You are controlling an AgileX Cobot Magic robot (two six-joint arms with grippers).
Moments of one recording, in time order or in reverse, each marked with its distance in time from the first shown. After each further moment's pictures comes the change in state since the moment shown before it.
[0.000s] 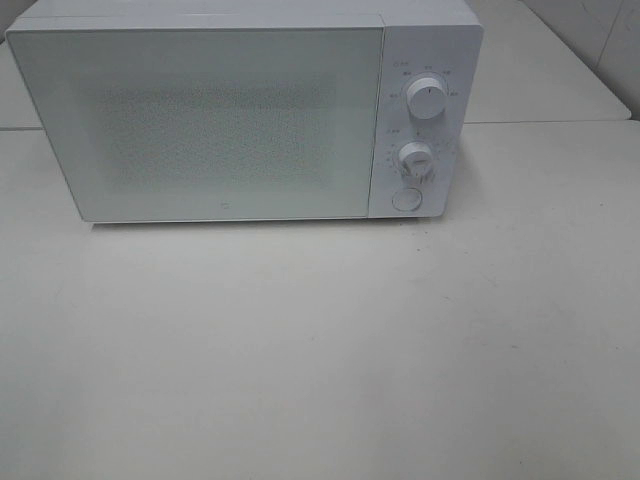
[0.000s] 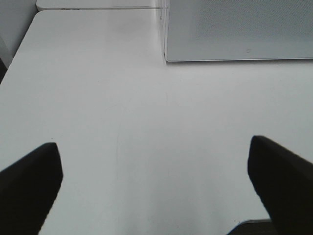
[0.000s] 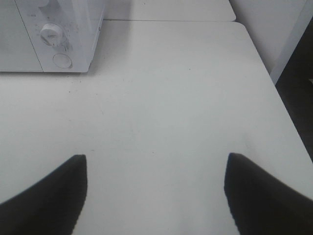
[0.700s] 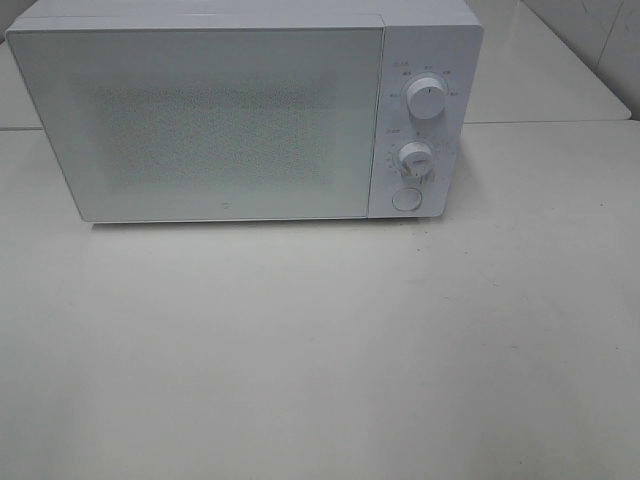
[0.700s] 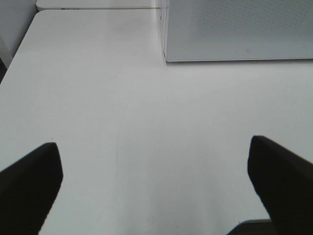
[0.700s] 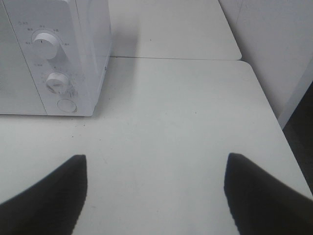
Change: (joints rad) left arm 0.000 0.000 0.000 0.000 0.000 0.000; right arm 0.000 0.295 -0.037 0.000 -0.313 0.000
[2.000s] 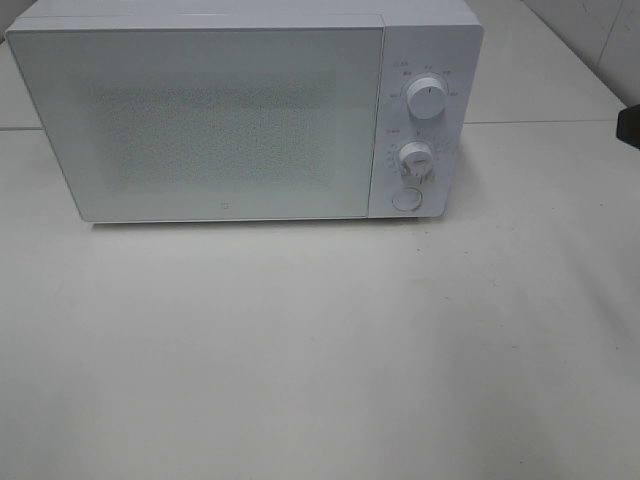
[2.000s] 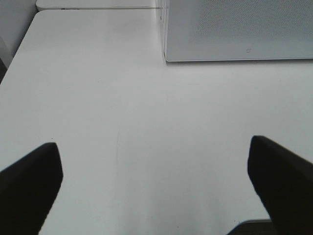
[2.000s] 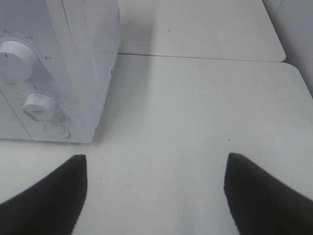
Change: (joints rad) left arm 0.000 0.000 0.000 0.000 0.000 0.000; right arm 0.000 0.685 0.000 -0.001 -0.608 0.014
